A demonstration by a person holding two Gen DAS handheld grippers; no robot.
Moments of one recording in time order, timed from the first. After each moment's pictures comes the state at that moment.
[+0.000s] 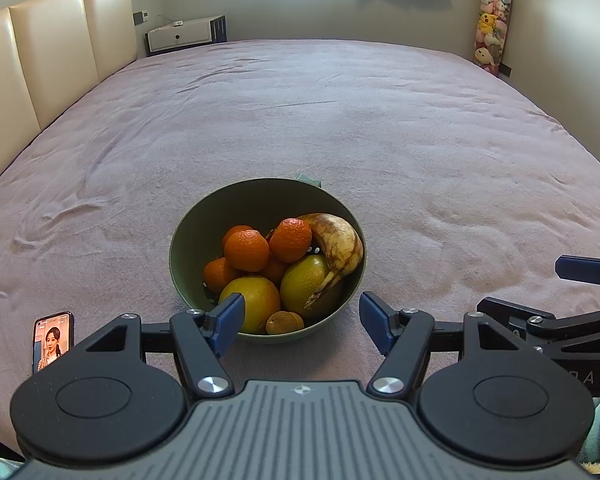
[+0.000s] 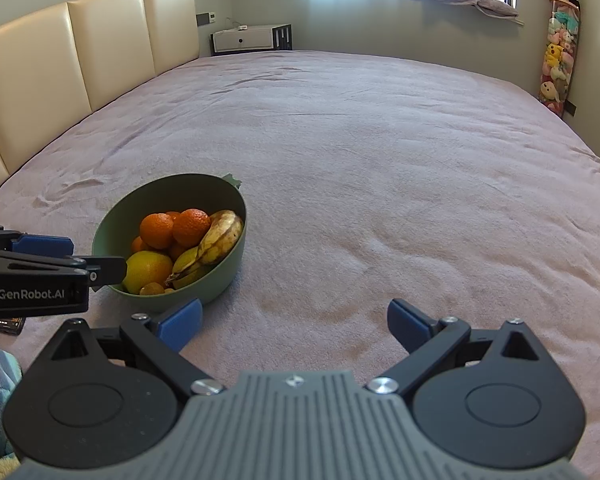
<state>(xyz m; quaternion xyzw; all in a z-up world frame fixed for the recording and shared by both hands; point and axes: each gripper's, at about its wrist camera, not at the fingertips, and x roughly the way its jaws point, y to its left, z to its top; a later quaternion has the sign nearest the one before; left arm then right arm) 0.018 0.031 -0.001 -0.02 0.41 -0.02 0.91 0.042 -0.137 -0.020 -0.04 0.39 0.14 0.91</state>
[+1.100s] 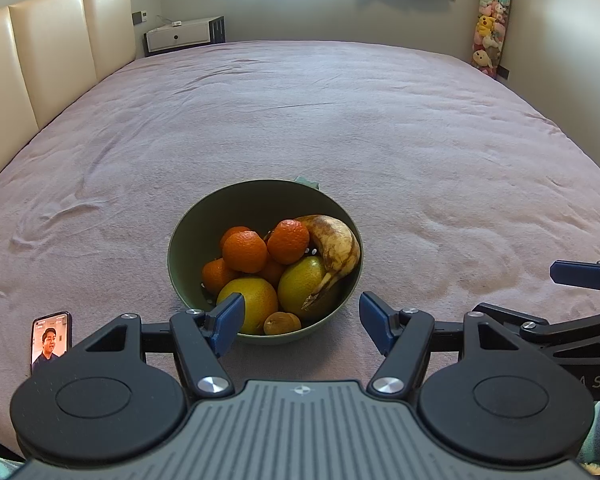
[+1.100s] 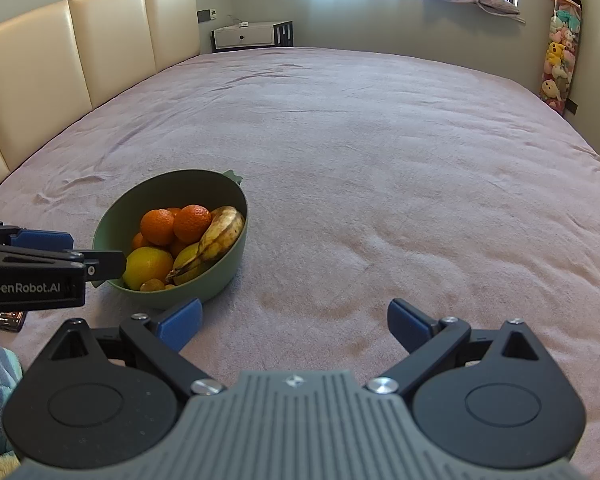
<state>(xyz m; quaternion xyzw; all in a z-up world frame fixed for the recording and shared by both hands) 0.019 0.028 0.002 -0.02 0.41 -0.02 0.91 0.042 -0.137 -0.022 -0.04 0.40 0.14 0.91</state>
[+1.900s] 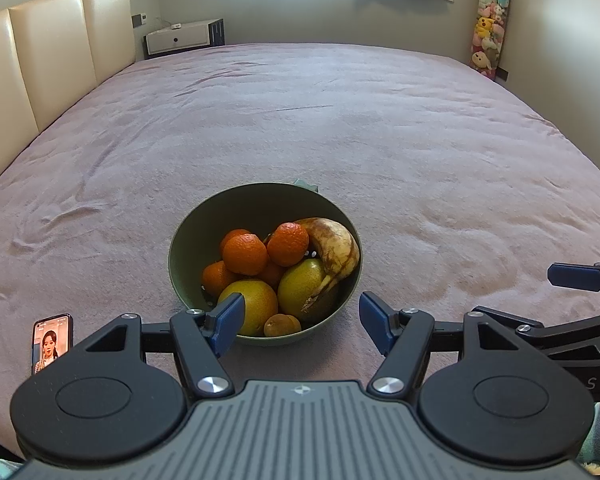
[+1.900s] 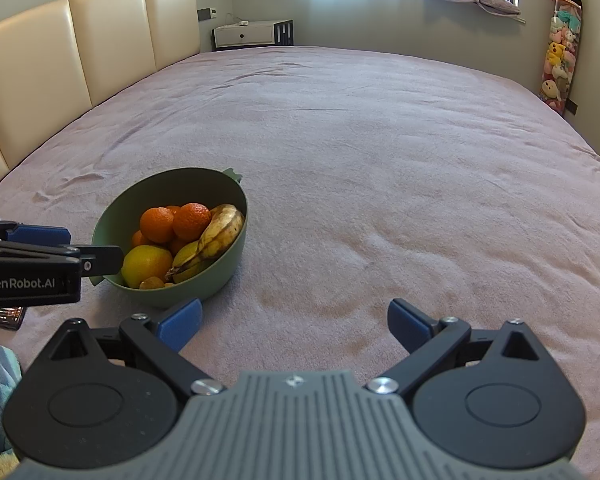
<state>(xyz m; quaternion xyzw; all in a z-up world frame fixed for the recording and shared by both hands) 0.019 0.027 0.003 -0.02 0.41 -0.02 0.91 0.043 -0.138 -0.022 -0.04 0.40 0.14 0.91</state>
